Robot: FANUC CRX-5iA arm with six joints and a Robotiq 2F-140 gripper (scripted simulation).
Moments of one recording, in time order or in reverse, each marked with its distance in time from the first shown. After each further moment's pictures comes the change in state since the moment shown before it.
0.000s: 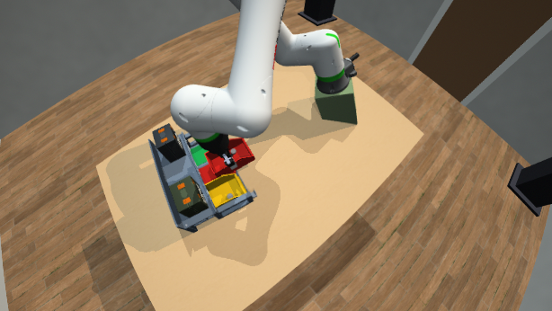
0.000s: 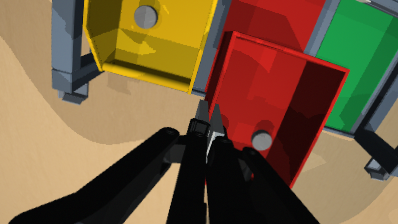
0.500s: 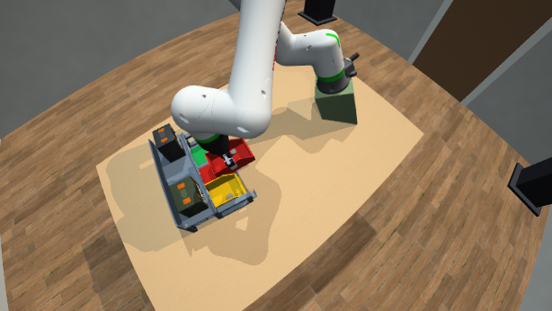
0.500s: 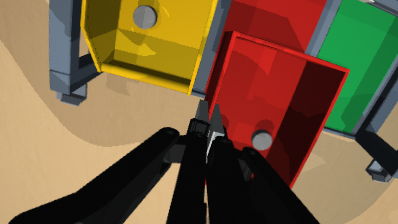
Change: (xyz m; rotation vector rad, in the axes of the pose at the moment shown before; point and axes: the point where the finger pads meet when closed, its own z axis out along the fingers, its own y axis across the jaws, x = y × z) arm 0.000 0.000 0.003 0.000 0.000 0.000
